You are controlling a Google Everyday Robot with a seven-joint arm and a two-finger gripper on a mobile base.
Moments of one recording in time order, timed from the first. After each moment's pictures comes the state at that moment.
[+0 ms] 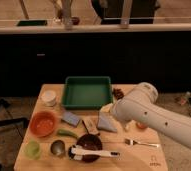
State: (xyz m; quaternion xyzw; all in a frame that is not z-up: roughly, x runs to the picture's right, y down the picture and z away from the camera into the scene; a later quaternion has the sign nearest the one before) arm 0.087 0.135 0.675 -0.09 -0.20 -0.46 0.86
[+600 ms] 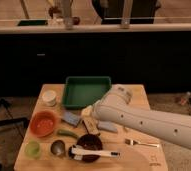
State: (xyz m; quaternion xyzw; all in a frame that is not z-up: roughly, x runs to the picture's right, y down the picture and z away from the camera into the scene) arm -0.001 0.129 0.701 -0.04 -0.21 -0.62 0.76
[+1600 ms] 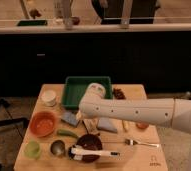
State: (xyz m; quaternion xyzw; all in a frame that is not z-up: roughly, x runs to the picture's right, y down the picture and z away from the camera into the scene) arm -0.033 0.154 0.788 -0.11 -0.20 -0.71 0.66
